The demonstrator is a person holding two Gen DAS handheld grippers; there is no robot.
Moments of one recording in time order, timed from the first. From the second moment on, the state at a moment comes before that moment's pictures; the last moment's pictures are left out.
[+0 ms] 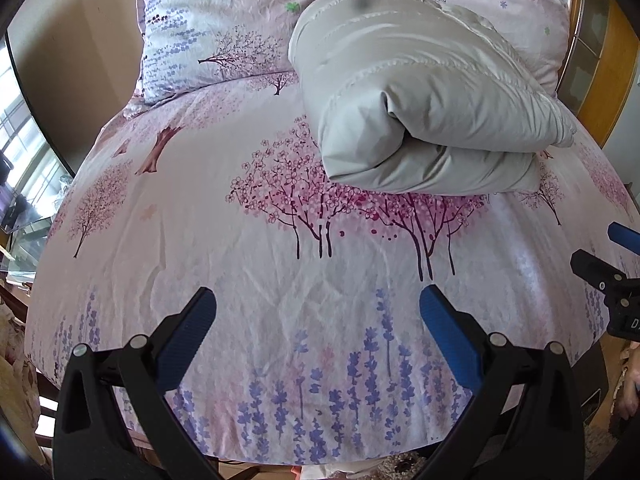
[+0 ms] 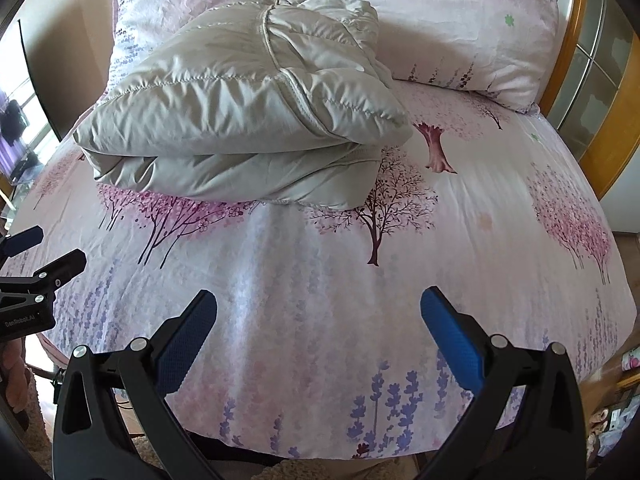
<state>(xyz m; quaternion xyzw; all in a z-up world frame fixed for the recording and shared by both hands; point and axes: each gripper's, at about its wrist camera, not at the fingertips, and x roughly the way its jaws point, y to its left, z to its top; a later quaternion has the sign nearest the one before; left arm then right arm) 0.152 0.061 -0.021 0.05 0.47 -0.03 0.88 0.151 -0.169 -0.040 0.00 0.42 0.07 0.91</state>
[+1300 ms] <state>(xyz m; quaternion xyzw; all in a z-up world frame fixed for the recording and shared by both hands) 0.154 0.057 -0.024 0.06 0.47 -0.04 0.88 0.157 -0.169 -0.048 0.00 0.42 0.06 0.90</state>
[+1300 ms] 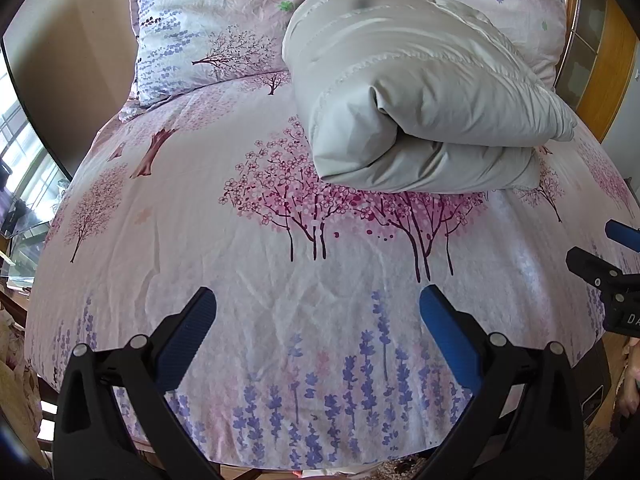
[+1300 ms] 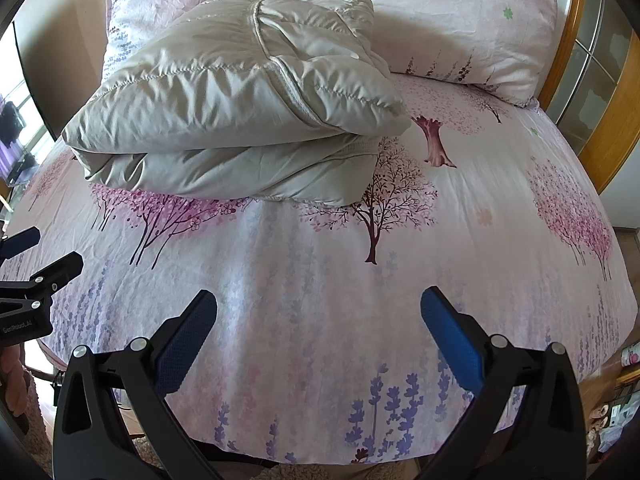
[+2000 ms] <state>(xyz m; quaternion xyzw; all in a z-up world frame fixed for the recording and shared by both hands) 0.157 0.056 -0.027 0.05 0.47 -0.03 0.88 0.159 -0.168 -0.051 0.00 0.43 0.06 0.90</state>
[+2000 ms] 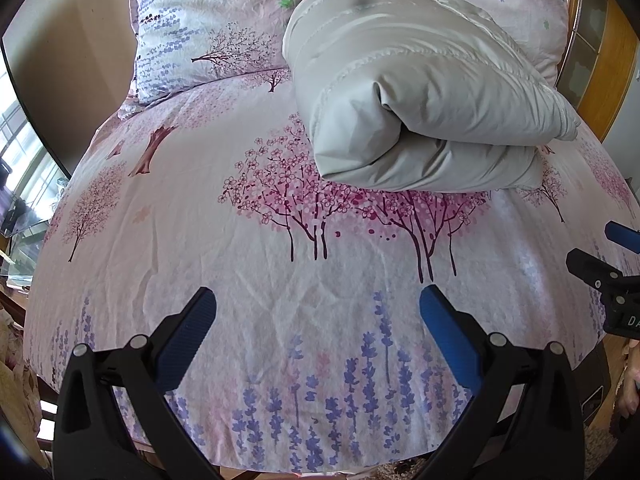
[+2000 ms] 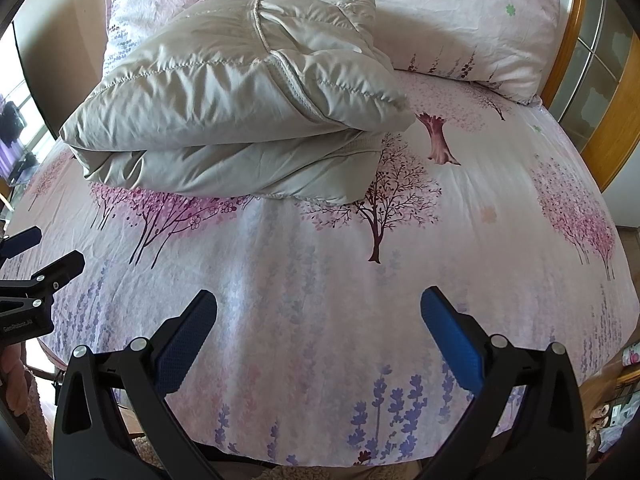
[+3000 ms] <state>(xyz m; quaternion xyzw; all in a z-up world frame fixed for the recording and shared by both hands) 0.159 0.052 -0.028 0.05 0.47 -0.04 0.88 0.162 -0.164 -0.056 0.00 0.43 0.06 0.90</state>
